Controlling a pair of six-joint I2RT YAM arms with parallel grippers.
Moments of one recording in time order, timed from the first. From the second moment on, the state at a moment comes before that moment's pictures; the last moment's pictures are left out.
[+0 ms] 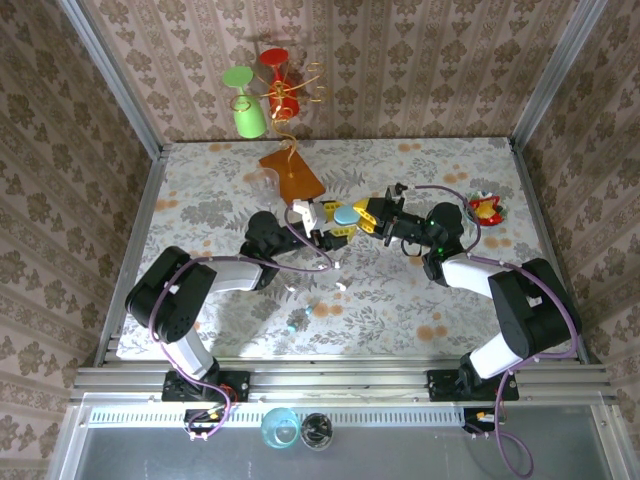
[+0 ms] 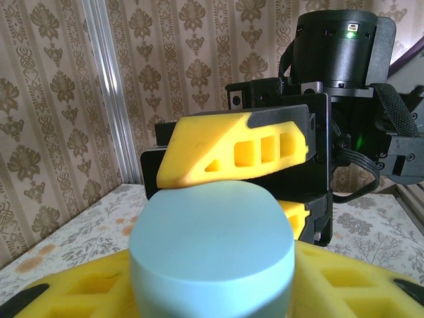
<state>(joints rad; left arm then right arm) -0.65 1.69 0.72 1.18 0.74 -0.03 0.30 1.54 0.63 1.10 -0.86 1.75</state>
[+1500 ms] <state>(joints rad) -0.63 1.59 0.56 1.18 1.01 -0.14 0.56 1.08 0.92 -0.31 -0.45 -0.15</state>
